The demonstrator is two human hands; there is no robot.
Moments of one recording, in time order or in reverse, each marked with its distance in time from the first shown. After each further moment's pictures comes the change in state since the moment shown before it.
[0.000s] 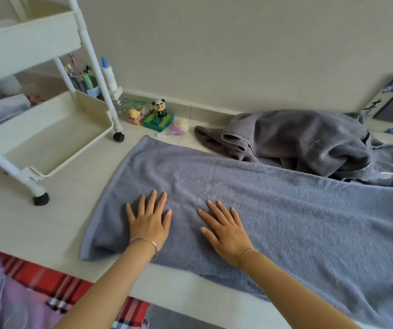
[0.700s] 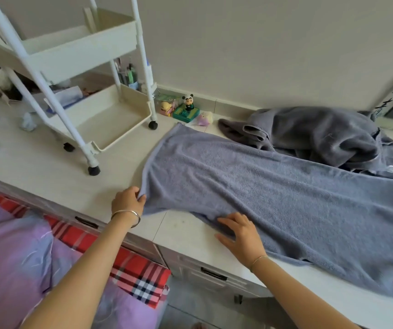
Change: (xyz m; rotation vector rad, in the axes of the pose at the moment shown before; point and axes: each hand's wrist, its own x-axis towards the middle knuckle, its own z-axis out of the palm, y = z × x) left_hand -0.042 -0.103 -0.052 -0.300 0.121 -0.288; right_hand -0.069 -0.044 0.020 0.117 0.218 -0.022
